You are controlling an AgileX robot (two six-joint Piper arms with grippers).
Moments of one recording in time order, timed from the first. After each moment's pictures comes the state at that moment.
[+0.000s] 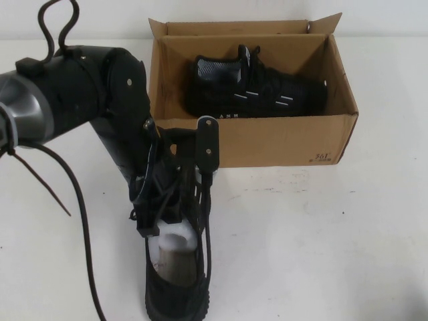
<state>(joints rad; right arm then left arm) -0.09 -0.01 0.03 0.11 0.40 -0.20 -0.55 1.76 -1.38 -0.19 1.14 1.11</state>
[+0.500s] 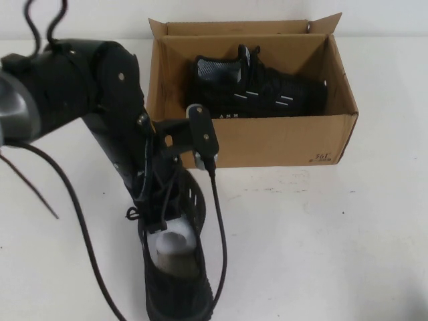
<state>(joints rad) -0.09 -0.01 0.03 0.11 0.40 -0.20 -0.55 1.72 -1.38 -0.19 1.15 0.92</state>
